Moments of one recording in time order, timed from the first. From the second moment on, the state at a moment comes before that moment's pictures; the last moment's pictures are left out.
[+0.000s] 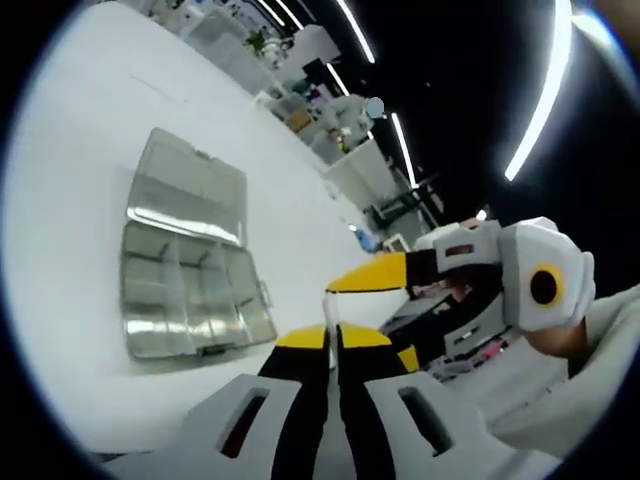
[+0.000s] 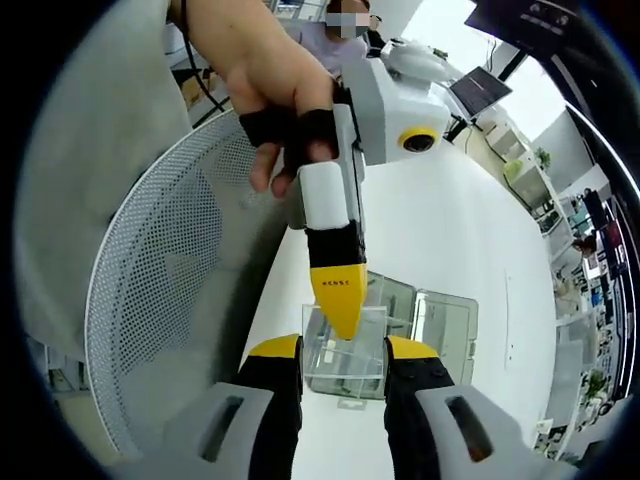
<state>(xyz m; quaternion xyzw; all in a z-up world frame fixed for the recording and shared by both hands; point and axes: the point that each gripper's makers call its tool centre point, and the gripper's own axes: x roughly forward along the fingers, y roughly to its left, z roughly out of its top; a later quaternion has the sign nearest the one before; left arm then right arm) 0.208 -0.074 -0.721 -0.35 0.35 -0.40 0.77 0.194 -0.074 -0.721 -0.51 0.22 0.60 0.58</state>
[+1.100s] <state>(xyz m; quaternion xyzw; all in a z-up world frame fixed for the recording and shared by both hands) 0.207 -0.066 -0.708 -0.25 0.26 -0.46 0.81 0.210 -0.083 -0.706 -0.46 0.24 0.61 0.60</state>
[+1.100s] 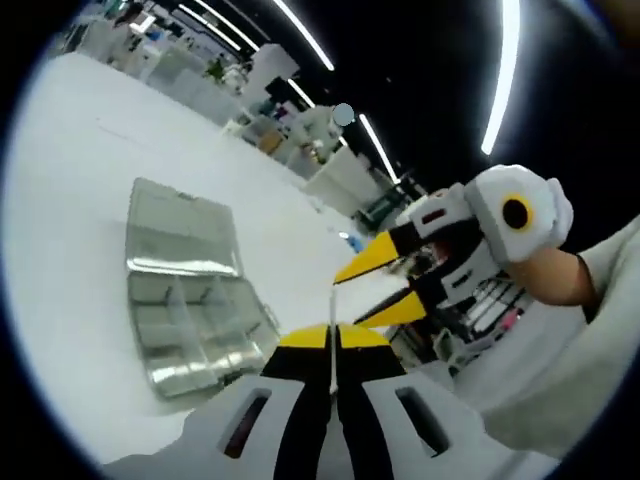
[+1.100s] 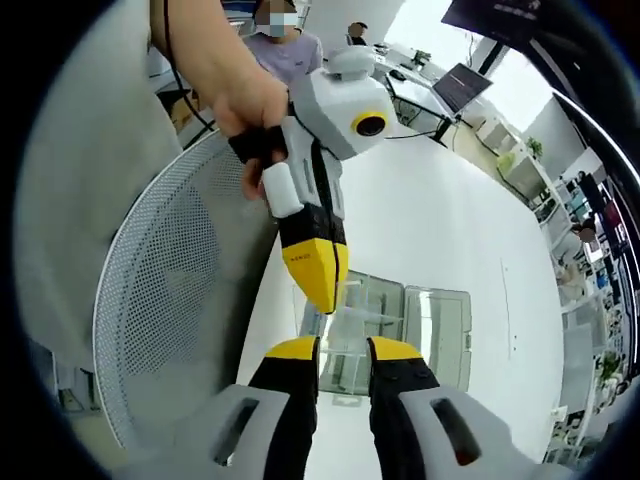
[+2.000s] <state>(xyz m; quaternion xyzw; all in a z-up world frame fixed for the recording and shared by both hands) 0.194 -0.077 -0.700 -0.07 0.18 -0.53 0.82 0.191 -0.073 -0.698 -0.41 0.30 0.68 0.53</state>
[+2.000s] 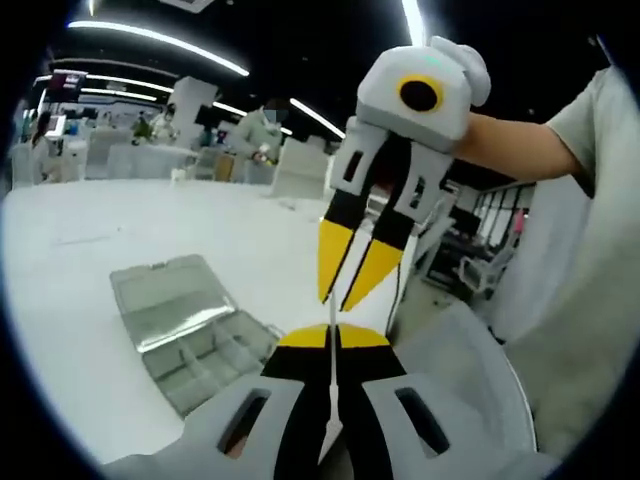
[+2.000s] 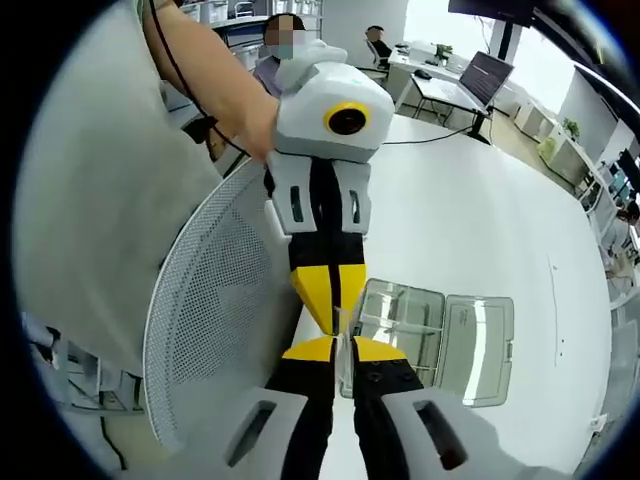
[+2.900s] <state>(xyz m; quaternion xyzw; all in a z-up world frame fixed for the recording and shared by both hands) 0.188 -0.079 -0.713 -0.03 0.19 -0.55 0.81 0.181 -0.076 -0.707 -0.38 0.42 0.65 0.51</state>
